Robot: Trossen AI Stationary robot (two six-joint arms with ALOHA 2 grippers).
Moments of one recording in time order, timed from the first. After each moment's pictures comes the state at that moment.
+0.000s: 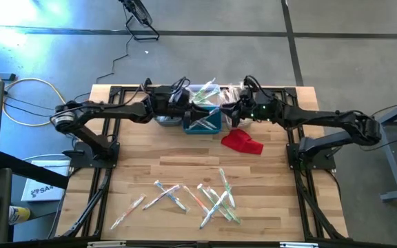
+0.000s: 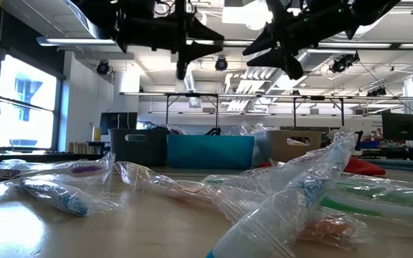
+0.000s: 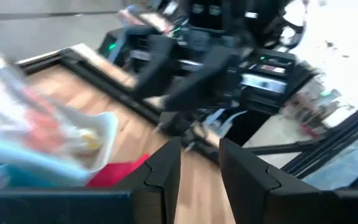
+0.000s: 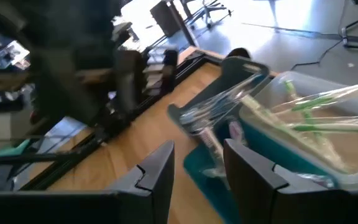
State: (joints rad) left arm 0.35 1.49 0.94 0.52 0.35 -0.58; right arm -0.34 1.20 0.76 0.17 -0.03 0.53
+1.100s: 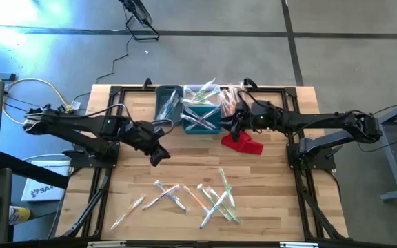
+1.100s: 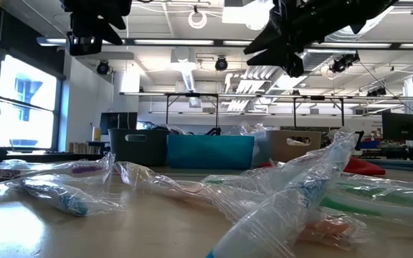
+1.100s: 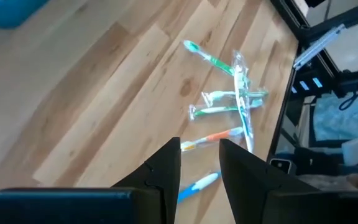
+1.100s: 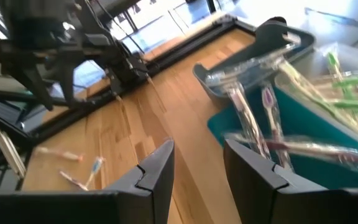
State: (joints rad) left arm -0.09 1.05 0.94 -0.58 0.07 -0.84; right arm -0.21 1.20 0.76 0.09 -0.03 0.44
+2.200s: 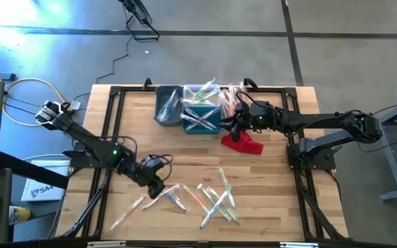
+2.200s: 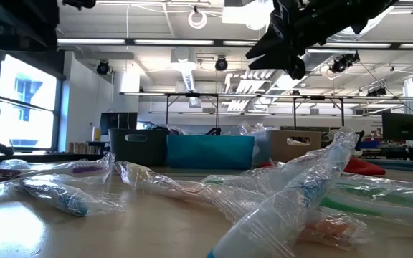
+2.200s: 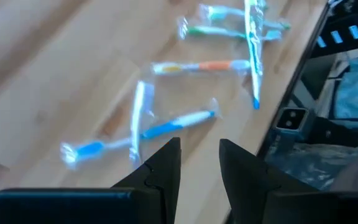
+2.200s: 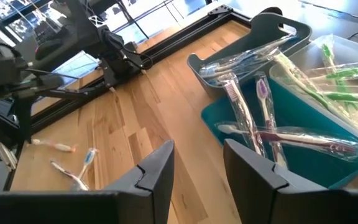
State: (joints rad) left arm -0.53 1.24 0.94 -0.55 -0.14 -1.21; right arm -0.21 1.20 0.76 0.05 -0.02 0.42
